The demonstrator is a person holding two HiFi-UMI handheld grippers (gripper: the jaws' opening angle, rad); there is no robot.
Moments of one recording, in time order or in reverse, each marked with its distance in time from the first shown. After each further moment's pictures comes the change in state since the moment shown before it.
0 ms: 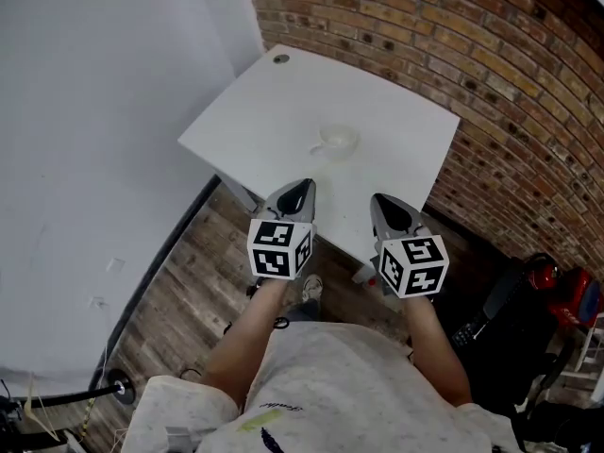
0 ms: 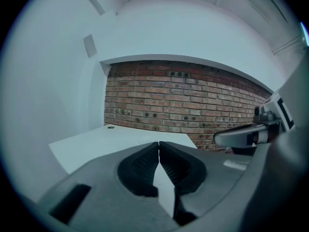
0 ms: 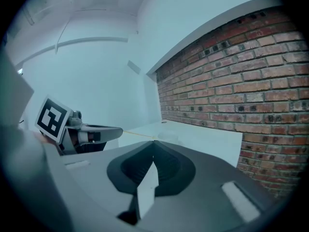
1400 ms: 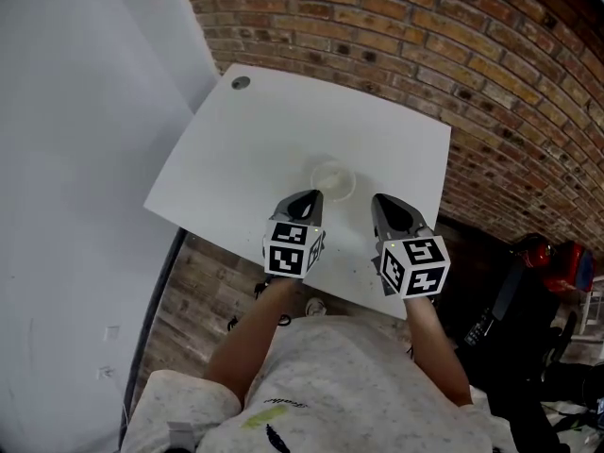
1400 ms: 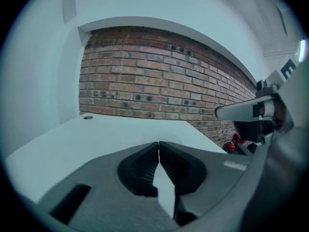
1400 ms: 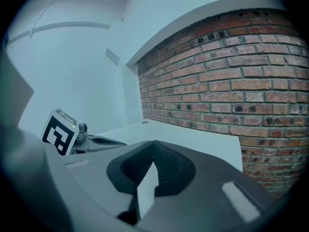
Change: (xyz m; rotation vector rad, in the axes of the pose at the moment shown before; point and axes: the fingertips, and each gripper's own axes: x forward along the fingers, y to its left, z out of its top) left arm 0.175 0.079 -0.016 0.055 0.183 -0.233; right arm 0.144 -0.064 0.039 0.045 0.041 -0.223
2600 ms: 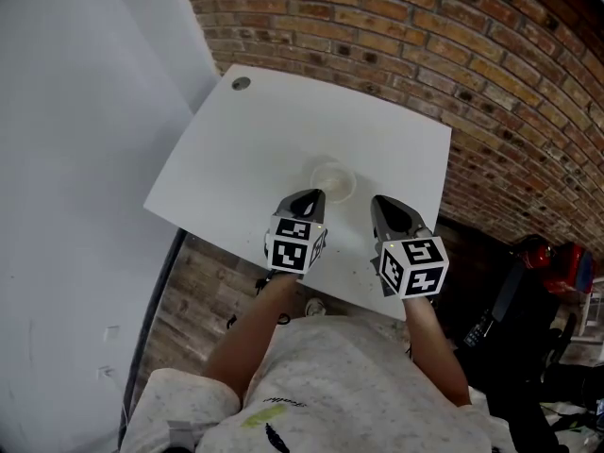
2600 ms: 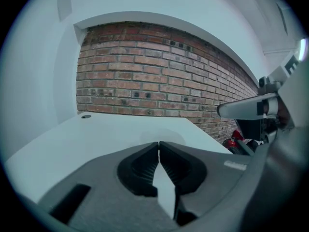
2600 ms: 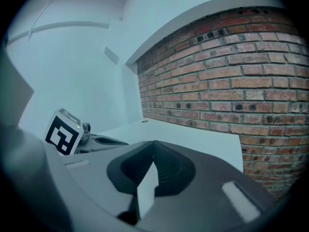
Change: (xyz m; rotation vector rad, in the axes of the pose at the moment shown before) left arm 0.012 0.000 -0.005 0.017 0.036 -0.008; right arm 0.003 -0.002 -0.004 0.005 0.010 0.000
